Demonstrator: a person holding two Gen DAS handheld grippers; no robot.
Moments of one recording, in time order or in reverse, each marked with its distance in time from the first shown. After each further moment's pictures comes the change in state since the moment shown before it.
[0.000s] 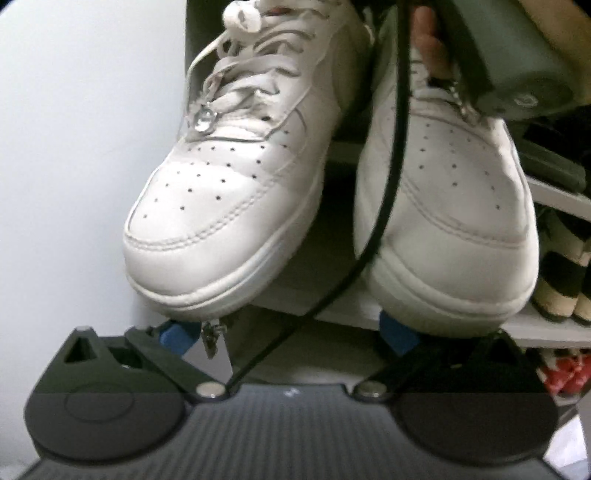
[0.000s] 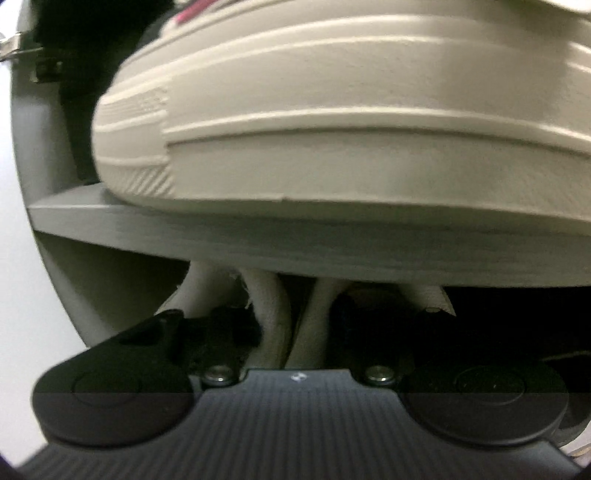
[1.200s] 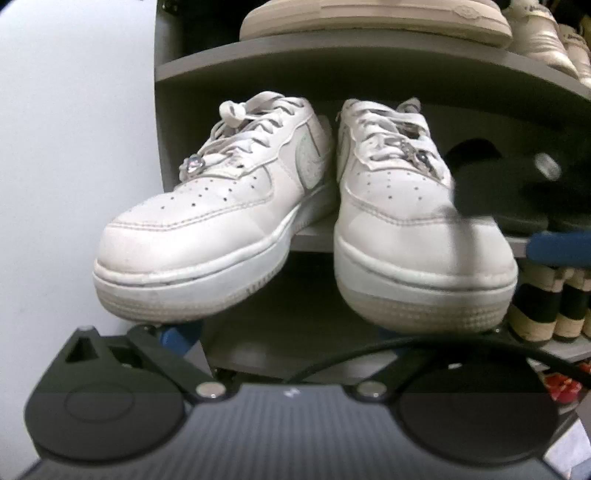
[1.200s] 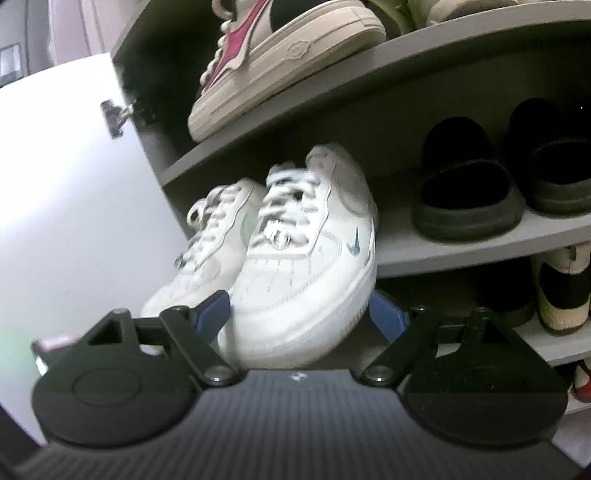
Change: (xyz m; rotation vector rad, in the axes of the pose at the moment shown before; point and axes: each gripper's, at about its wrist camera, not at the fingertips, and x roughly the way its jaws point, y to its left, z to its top) left arm -0.036 0.013 0.022 0.082 -0.168 -0.051; right arm -0.145 -0.111 -0.129 0.225 -0.009 0.373
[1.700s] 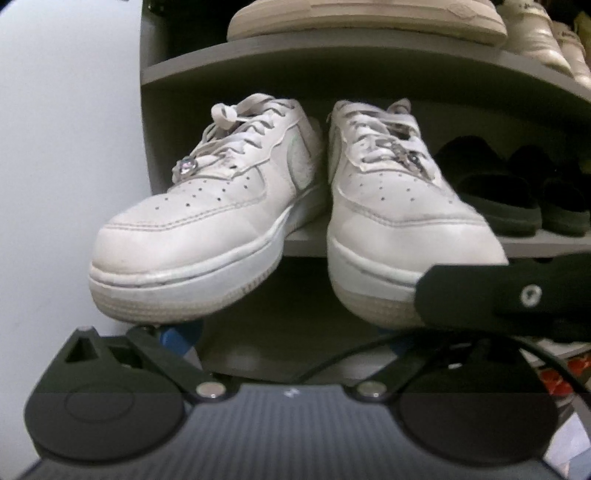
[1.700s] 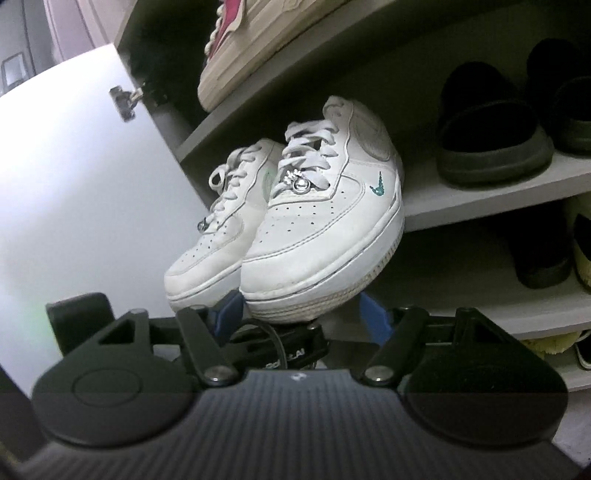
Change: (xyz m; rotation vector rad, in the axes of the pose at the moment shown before) left arm 0.034 -0.019 0.017 0.024 0.014 -0.055; right arm 0.030 0.005 -0.008 0.078 0.041 0.066
